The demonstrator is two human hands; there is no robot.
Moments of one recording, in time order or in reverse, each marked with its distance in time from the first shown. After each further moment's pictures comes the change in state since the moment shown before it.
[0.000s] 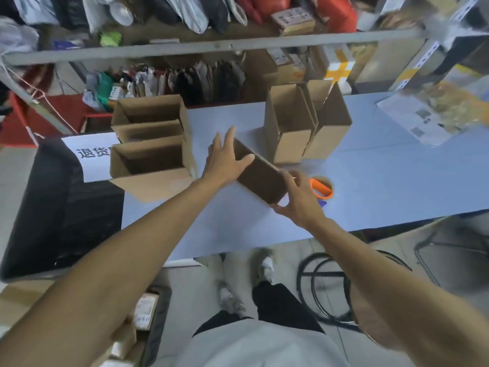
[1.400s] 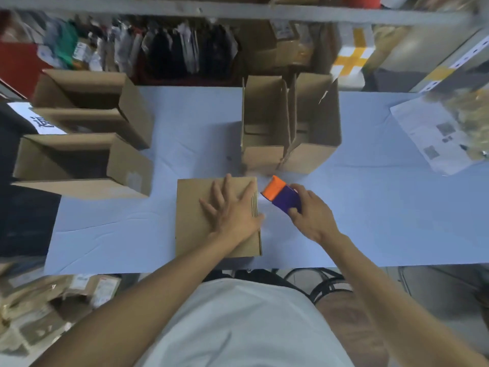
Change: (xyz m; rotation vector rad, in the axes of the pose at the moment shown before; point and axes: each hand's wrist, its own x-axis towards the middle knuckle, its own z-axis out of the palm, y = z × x) left_hand 0.025 0.062 0.180 0.316 -0.151 -0.243; right_hand 0.063 0.167 -0.045 0.003 -0.327 0.173
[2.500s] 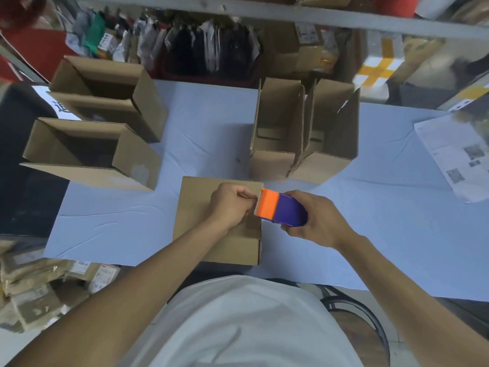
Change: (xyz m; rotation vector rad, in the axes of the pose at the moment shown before) left_hand 0.011 0.001 -0.044 -0.871 -0.028 -0.260; right_hand 0.020 -0.007 -0.035 0.037 -0.177 -0.404
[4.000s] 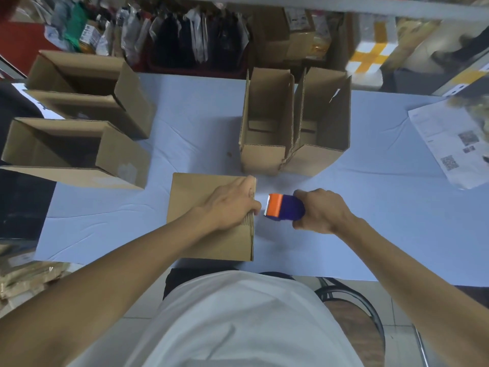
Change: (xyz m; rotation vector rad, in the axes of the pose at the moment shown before) left_hand 0.019 0.002 0.006 0.743 -0.320 0.390; right_hand 0.008 0.029 -0.008 -0.359 -0.258 0.247
